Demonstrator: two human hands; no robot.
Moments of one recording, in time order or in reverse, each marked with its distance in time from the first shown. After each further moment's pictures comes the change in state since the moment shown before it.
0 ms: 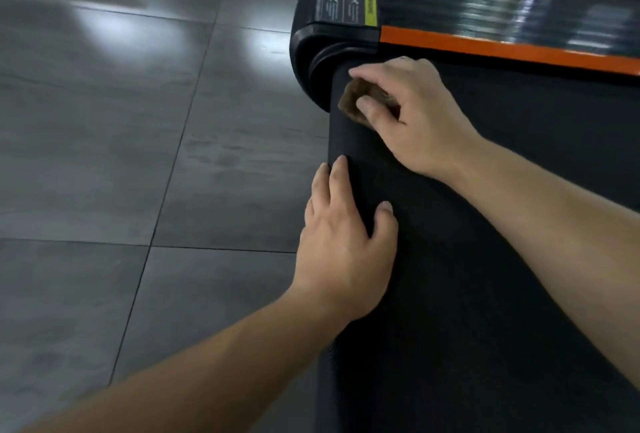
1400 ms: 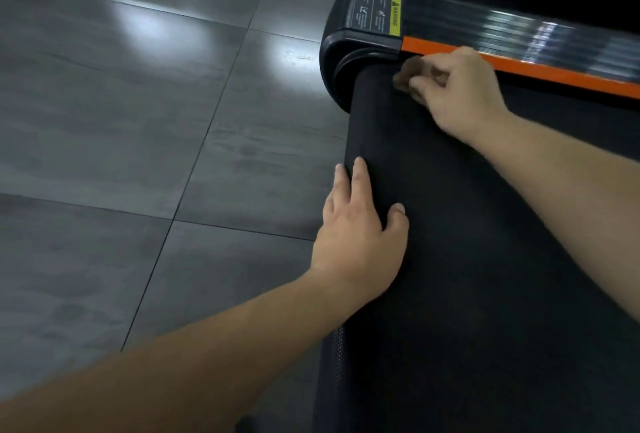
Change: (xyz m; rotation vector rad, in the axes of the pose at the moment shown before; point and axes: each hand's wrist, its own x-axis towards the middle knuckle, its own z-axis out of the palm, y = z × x) left_hand -0.027 0.012 -0.002 0.001 -0.084 -0.097; right_hand 0.017 0.027 -0.014 0.034 0.124 0.157
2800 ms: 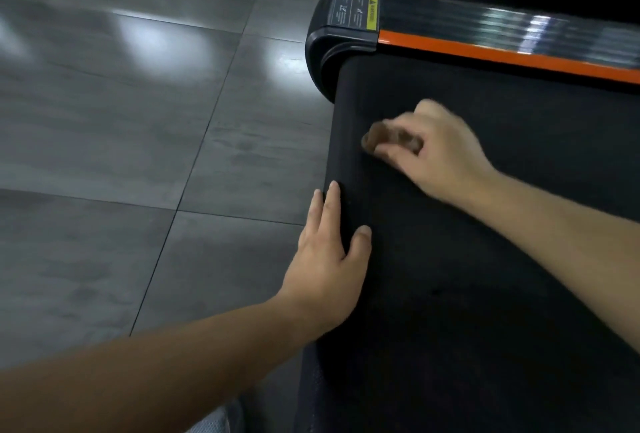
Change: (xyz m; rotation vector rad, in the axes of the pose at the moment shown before) left_hand -0.062 -0.028 0.005 -0.062 -0.029 -0.016; right_hand -0.111 -0.020 -0.023 -0.070 -0.120 -0.185
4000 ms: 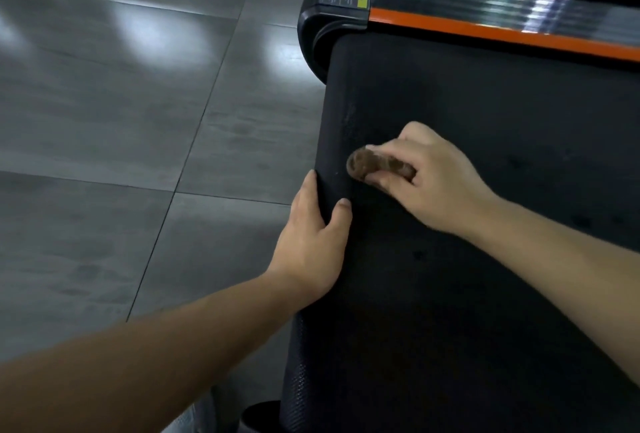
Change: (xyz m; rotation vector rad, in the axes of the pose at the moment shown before) left_hand -0.008 -0.009 0.007 -0.140 0.105 -0.067; right_hand -0.065 -0.021 0.000 0.110 -0.087 -0.085
